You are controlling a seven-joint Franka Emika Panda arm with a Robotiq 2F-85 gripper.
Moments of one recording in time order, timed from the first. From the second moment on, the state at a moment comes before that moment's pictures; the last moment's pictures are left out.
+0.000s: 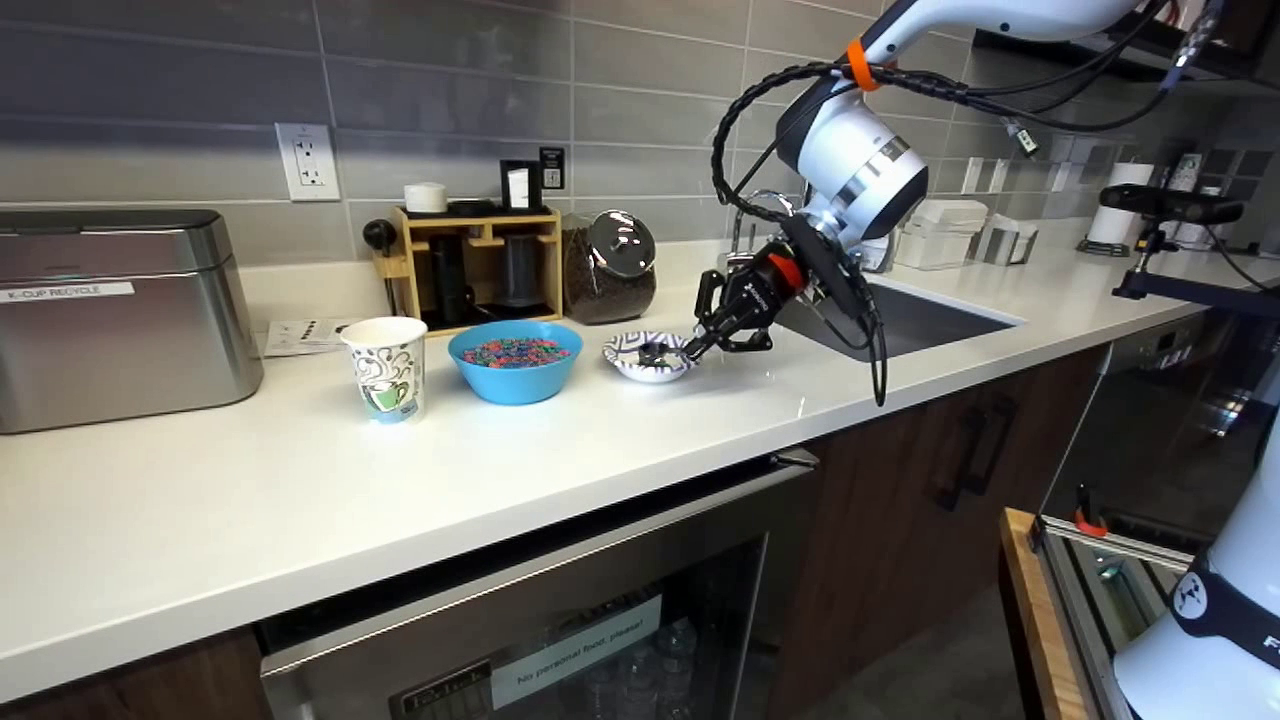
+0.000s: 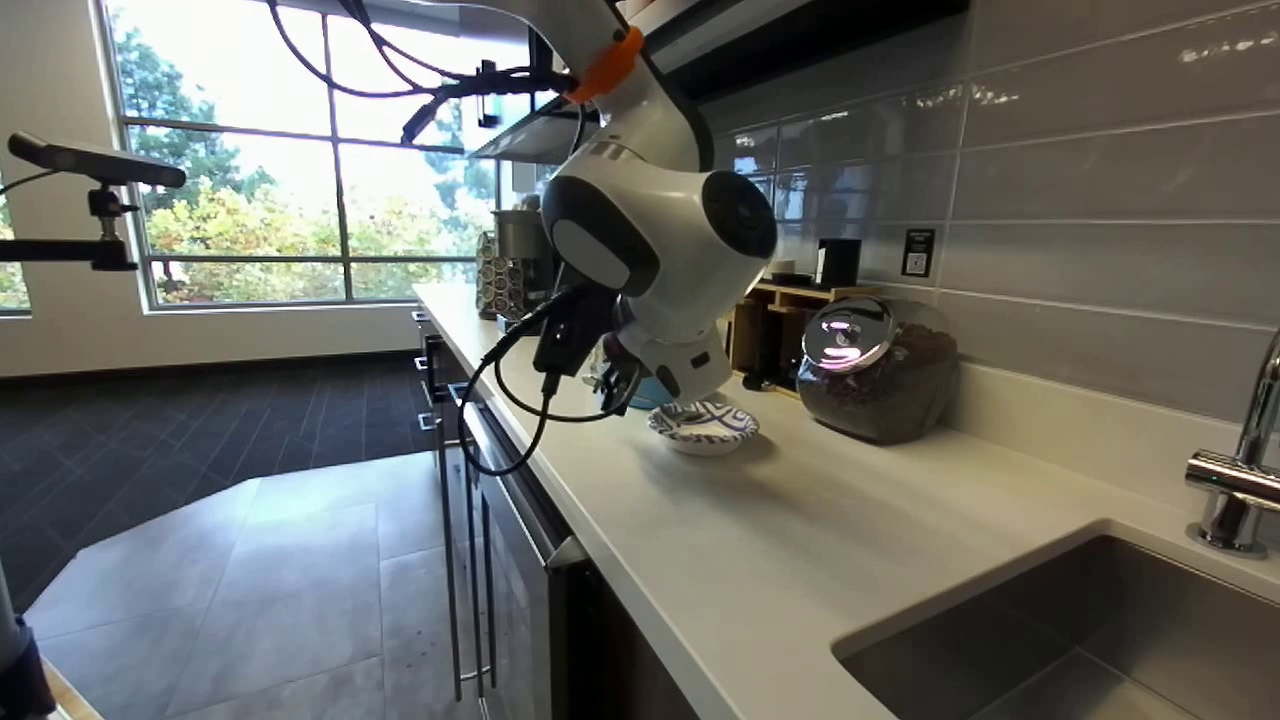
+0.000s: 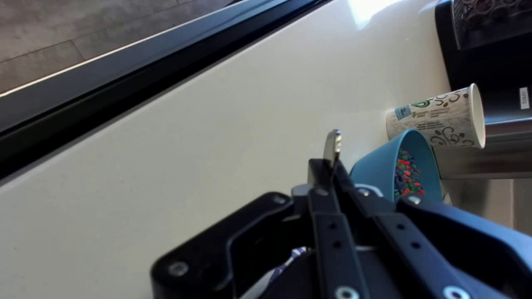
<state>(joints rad) -0.26 0.09 -0.25 -2.36 1.22 2.11 -0.33</state>
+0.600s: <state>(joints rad) -0.29 0.14 -0.26 -2.36 1.34 2.07 -0.50</state>
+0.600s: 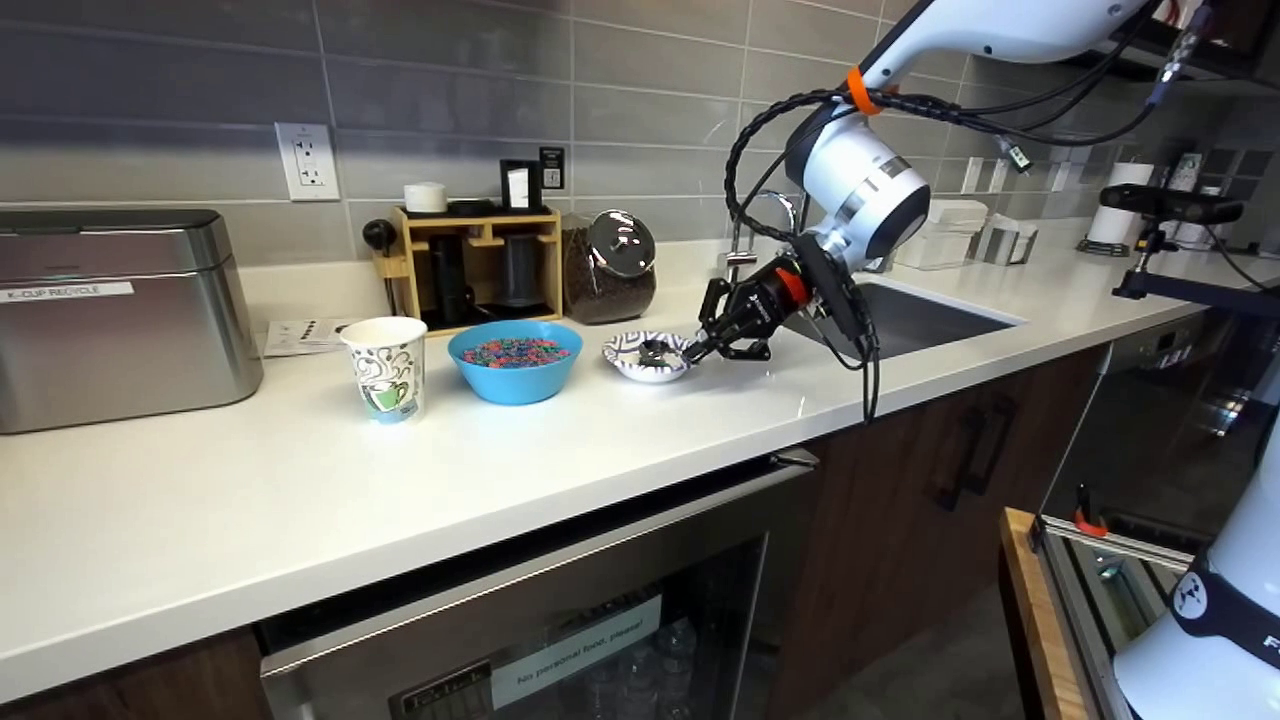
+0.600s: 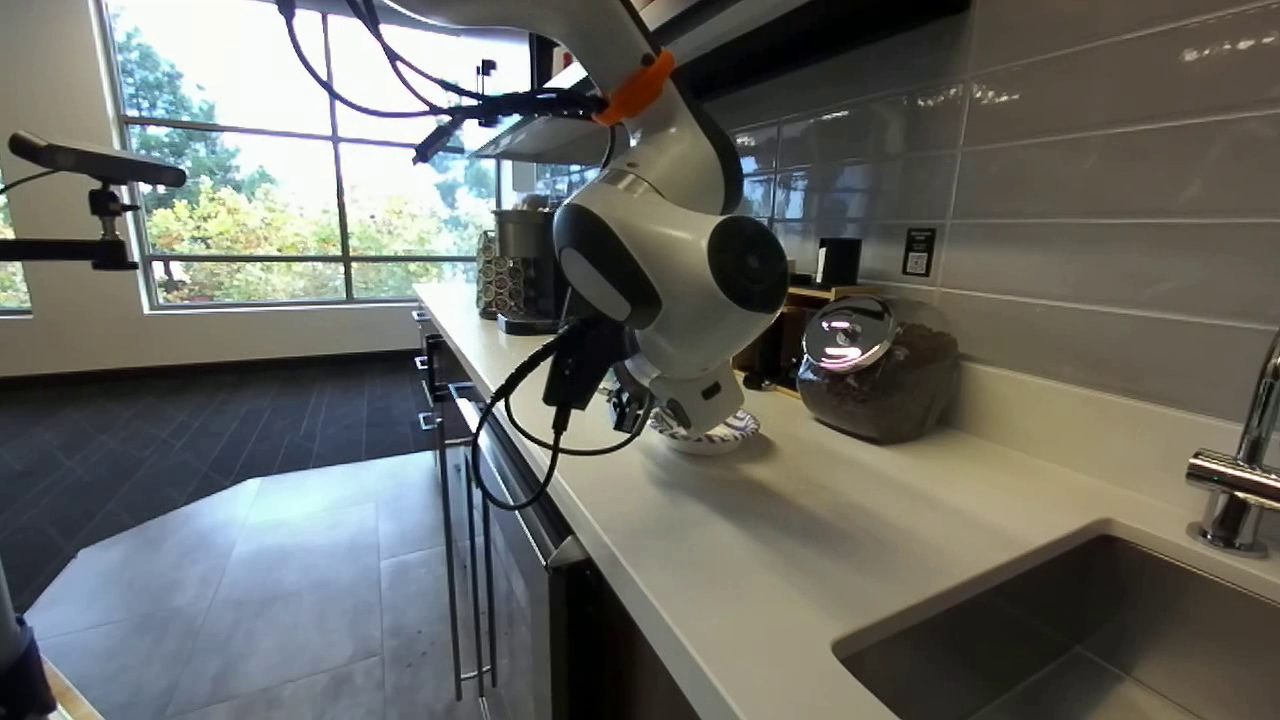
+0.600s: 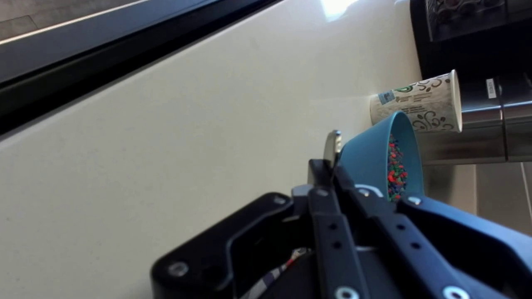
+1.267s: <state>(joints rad) -0.31 0.20 -0.27 -2.36 1.39 1.97 -0.61</state>
